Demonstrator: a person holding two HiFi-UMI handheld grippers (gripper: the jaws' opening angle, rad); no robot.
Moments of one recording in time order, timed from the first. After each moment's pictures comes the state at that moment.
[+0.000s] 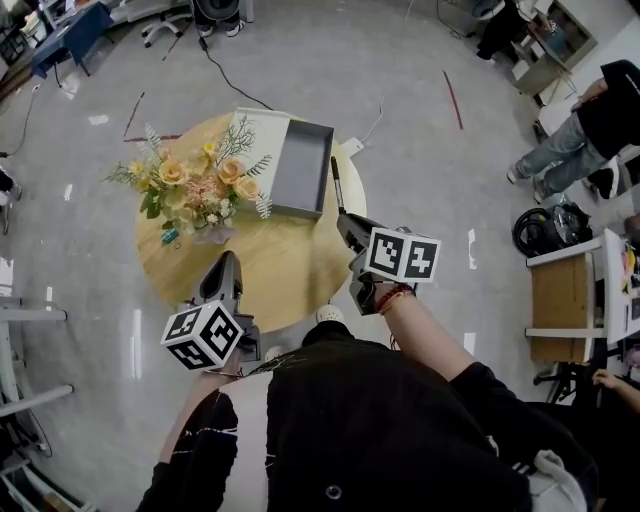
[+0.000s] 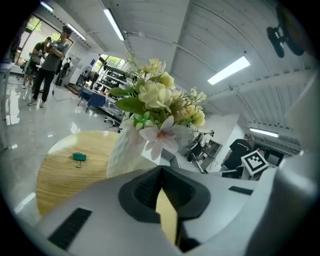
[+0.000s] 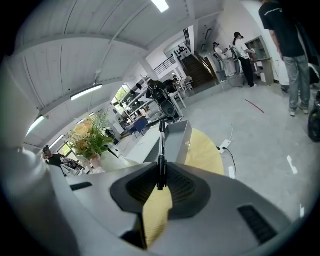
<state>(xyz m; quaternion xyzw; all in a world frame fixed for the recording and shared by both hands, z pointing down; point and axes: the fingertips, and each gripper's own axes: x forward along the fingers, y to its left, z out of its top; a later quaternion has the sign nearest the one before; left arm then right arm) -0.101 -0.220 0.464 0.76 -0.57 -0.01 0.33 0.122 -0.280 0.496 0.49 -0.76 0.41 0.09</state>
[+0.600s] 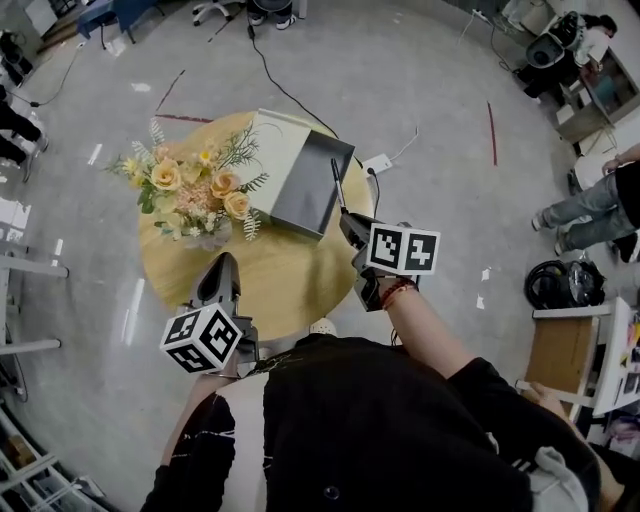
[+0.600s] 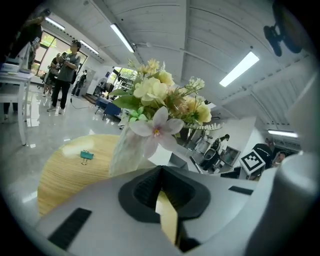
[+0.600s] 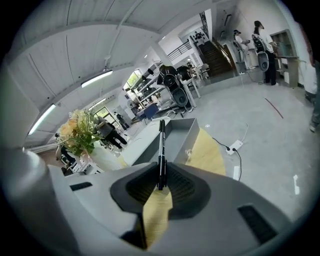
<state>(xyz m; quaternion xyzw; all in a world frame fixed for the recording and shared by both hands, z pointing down) -0.088 -0.231 0.468 0.69 -0.65 -0.03 0.31 0.127 -0.343 0.520 0.41 -0.80 0.41 0.16</state>
